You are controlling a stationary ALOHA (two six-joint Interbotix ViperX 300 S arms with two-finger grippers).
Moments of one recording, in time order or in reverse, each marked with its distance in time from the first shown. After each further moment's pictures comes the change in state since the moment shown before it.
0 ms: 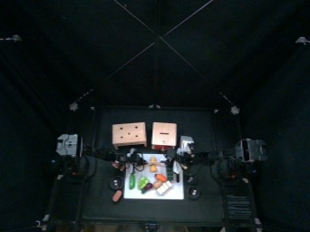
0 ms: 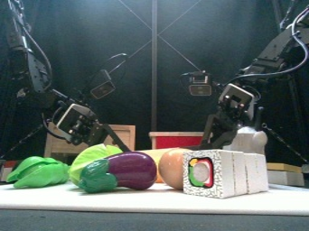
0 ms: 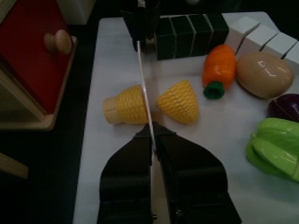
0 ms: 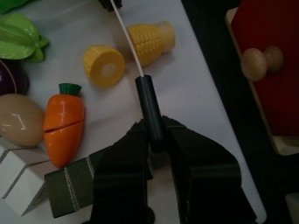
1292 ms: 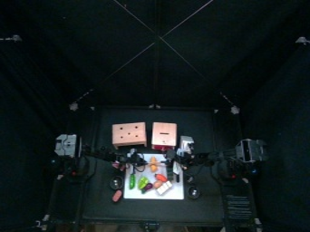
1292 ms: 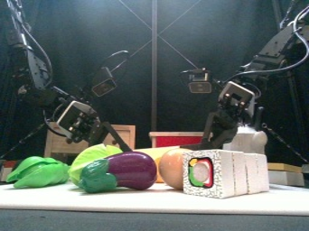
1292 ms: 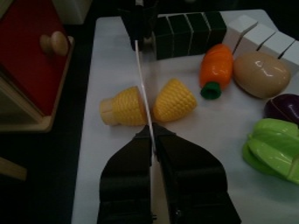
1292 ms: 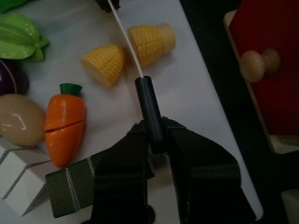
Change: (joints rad) left arm -0.012 -0.029 -0.012 -0.002 0.035 0.002; right arm 0.021 -0.018 -0.008 0.003 0.041 -0.002
